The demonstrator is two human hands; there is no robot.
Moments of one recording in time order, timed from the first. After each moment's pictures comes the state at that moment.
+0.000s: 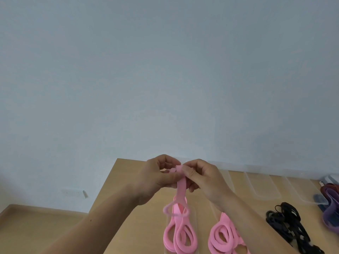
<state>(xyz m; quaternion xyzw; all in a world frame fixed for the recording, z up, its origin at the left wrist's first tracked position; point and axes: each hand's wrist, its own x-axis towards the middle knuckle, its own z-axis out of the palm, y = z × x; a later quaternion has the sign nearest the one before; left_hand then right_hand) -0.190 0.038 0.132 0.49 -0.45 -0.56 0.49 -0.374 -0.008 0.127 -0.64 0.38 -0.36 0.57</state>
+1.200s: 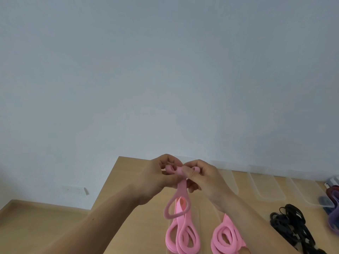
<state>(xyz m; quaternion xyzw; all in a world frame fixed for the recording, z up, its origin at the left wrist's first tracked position) -0.181 0.030 0.121 0.49 -0.48 -0.54 0.48 -0.363 -0.017 0.118 -0.61 0.39 -0.34 0.61</state>
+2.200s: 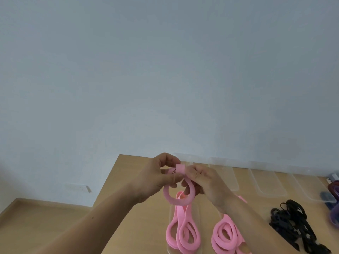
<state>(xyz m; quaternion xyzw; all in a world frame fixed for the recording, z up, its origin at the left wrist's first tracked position) -0.182 0.031 0.119 0.51 -0.51 -0.52 0.45 -0.373 -0.011 0.114 -0.63 0.38 -0.28 0.62</state>
